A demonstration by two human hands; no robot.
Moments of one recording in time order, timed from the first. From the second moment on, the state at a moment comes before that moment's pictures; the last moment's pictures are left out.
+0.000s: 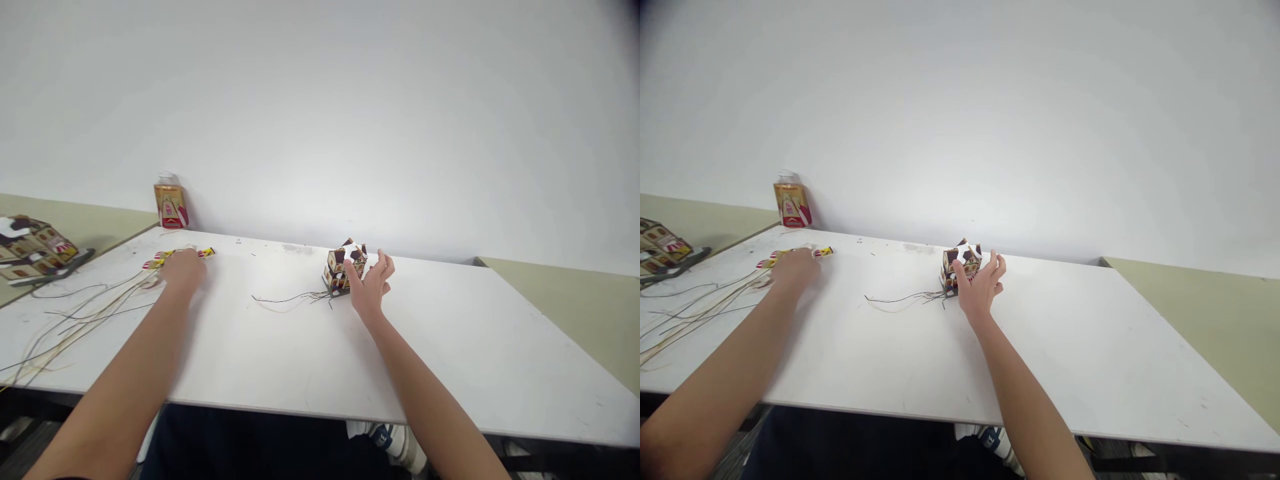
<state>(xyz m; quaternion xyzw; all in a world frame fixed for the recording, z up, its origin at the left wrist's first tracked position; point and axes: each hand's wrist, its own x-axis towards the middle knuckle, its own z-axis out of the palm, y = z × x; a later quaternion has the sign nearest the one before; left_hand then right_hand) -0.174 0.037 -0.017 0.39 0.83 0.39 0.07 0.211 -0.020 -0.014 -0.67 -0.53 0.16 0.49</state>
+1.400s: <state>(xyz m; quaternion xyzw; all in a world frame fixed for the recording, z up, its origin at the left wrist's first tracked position) -0.046 0.003 -0.013 0.78 0.54 0.31 0.06 0.206 -0.018 -0.031 -0.51 -0.72 -0.25 0.40</state>
